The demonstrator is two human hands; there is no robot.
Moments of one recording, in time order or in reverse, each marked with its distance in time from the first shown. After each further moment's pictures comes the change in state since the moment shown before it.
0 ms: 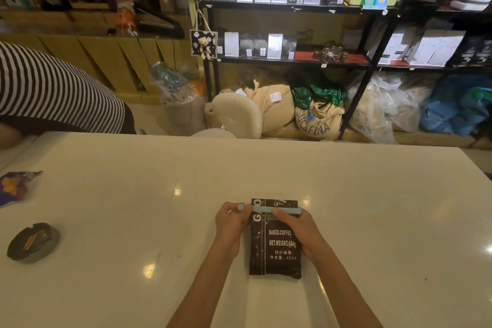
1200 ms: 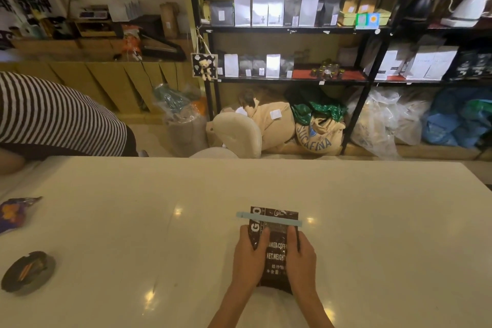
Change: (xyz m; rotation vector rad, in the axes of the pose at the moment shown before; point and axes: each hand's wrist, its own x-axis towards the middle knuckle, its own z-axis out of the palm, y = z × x) left_hand -0.024 -0.024 0.025 0.600 -0.034 0.303; right_hand -0.017 0.018 0.030 -0.158 0.452 -0.311
